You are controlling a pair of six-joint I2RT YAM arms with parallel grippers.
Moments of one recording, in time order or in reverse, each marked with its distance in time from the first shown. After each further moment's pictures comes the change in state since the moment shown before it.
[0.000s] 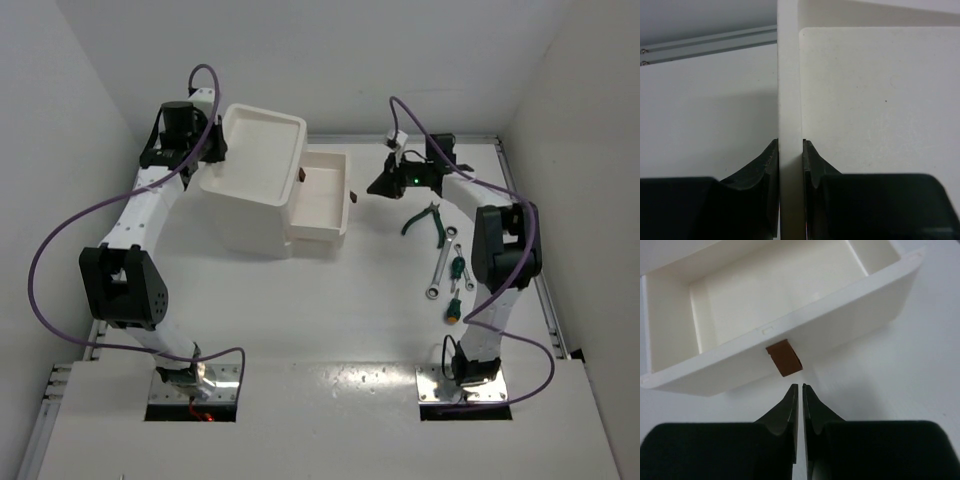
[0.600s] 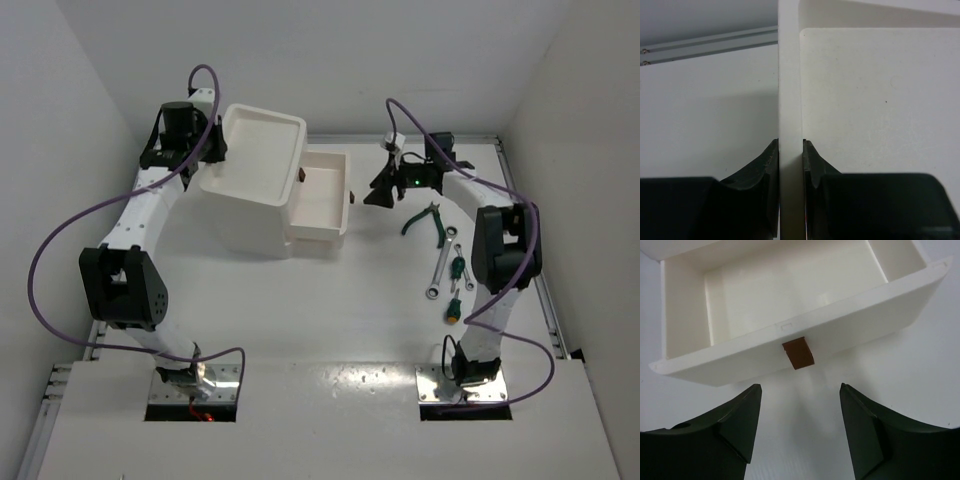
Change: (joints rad) left arm 0.000 -0.005 -0.008 0.010 -0.005 -0.004; right arm -0.012 -0.026 0.017 -0.124 -0.042 -0.125
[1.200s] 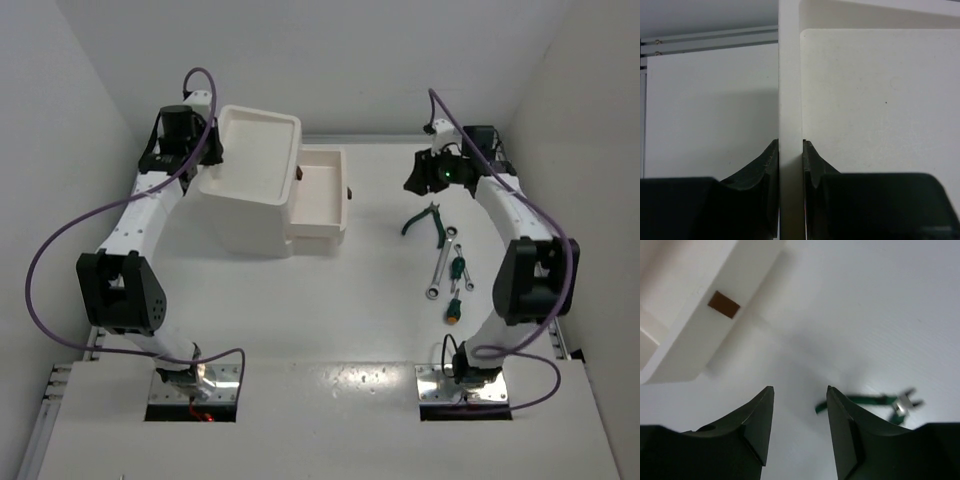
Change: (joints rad) left arm -0.001 -0.031 -0.035 0.014 -0.048 -0.028; right arm -0.092 -0.195 -0.061 -0.070 0.402 0.314
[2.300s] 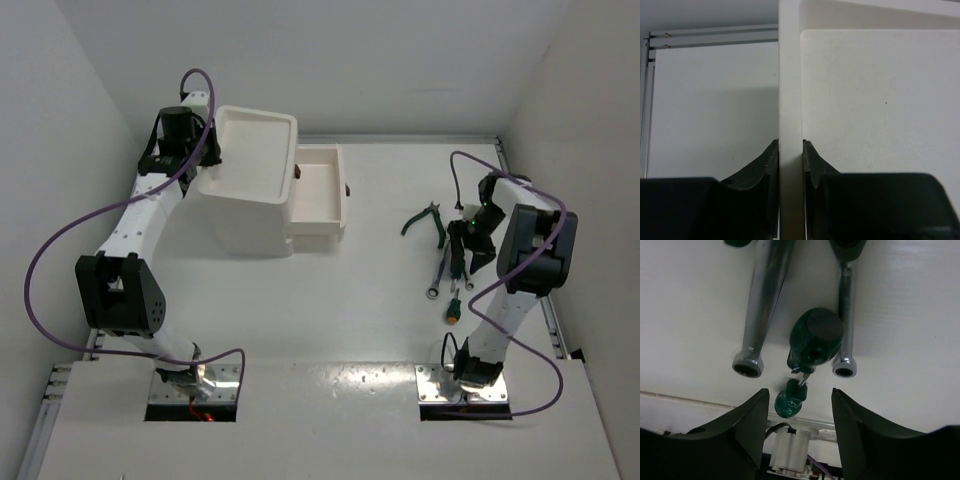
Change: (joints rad) left arm 0.000 -0.021 -0.026 0.009 -0.047 -0.024; right arm -0.230 0.172 -0.028 -0.785 0.503 0.022
